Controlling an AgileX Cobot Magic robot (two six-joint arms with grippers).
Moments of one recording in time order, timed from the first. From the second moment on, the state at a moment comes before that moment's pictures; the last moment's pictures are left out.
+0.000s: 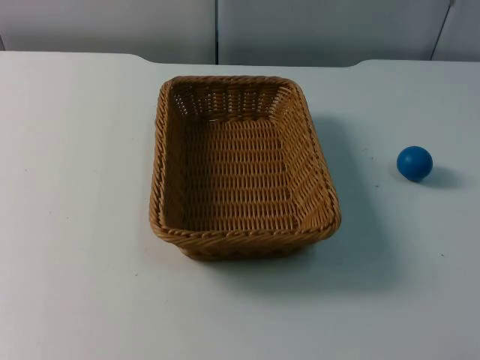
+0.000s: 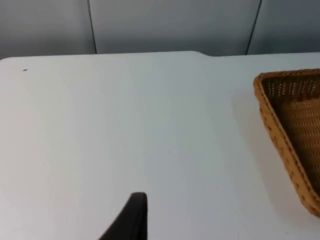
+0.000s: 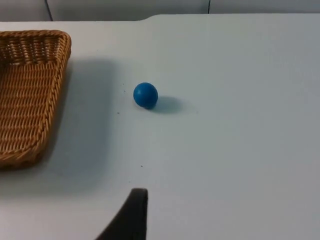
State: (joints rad) right arm 0.00 0.00 -0.52 0.01 1.08 -0.03; left arm 0.03 0.35 -0.69 -0.12 0.91 0.09
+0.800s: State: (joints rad) right arm 0.00 0.00 -0.52 0.00 1.06 0.02; left arm 0.03 0.90 -0.78 -0.54 0.41 0.42
